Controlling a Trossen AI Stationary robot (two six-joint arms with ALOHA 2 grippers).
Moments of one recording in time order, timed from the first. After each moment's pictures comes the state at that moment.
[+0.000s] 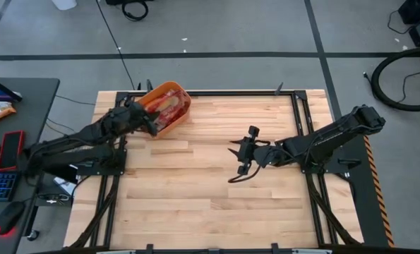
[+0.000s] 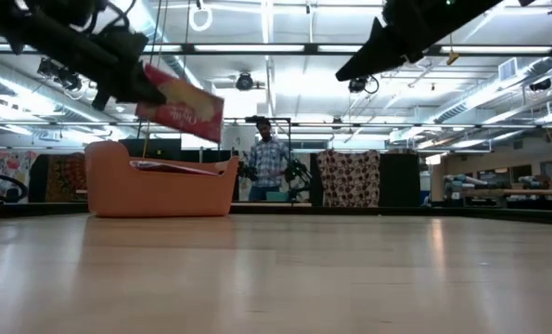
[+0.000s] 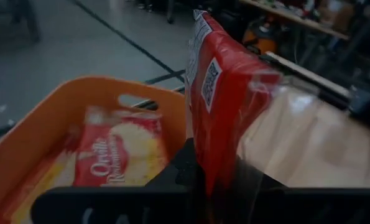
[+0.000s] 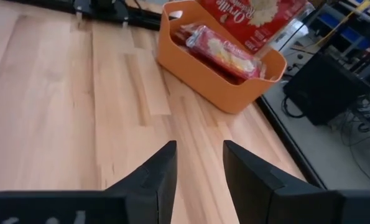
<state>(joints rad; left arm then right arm) 0.43 0.62 0.43 -0.13 -0.27 -0.30 0.28 1.32 0.79 -0.01 0.69 -0.02</state>
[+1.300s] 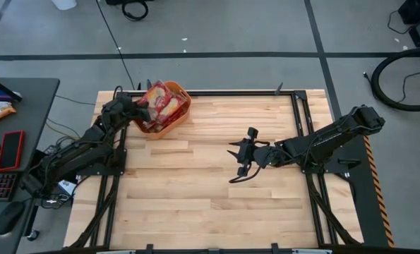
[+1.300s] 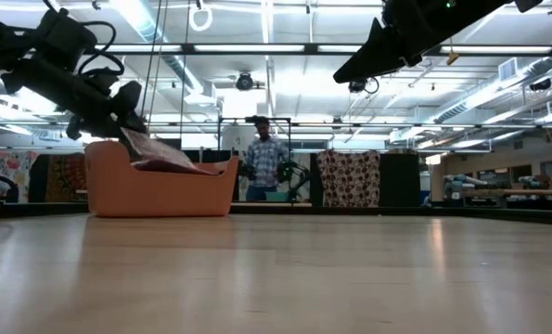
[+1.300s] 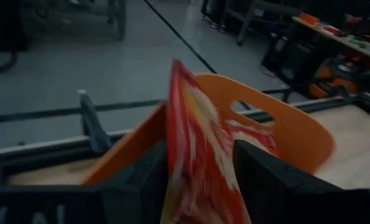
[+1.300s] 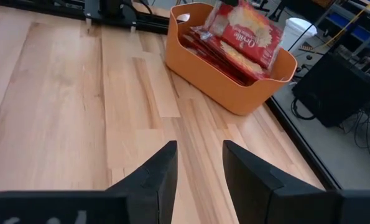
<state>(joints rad) 0.90 0.61 0.23 0.08 -0.13 -0.30 0.28 1.33 0.77 0.05 0.66 -0.01</state>
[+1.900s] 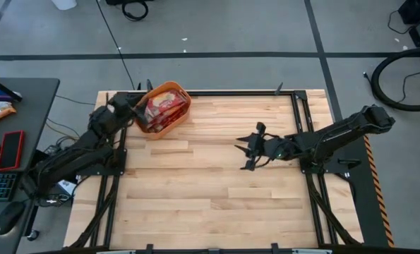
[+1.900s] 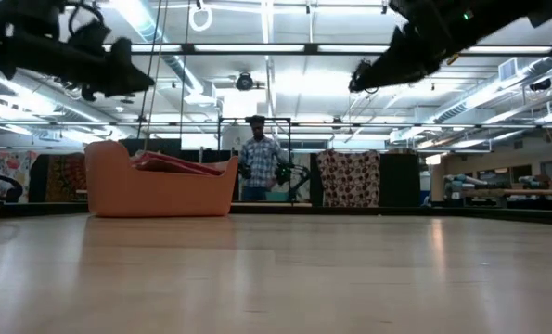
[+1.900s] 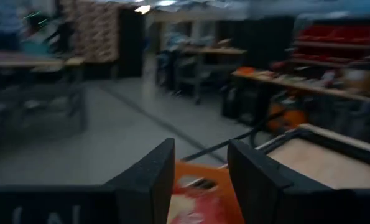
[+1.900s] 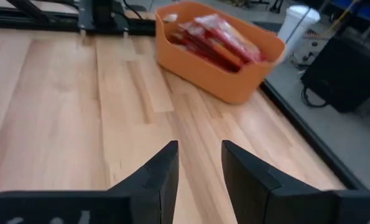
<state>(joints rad) 0.76 0.45 0.23 0.25 -0.14 -0.08 0.23 1.17 0.65 0.05 0.59 0.06</state>
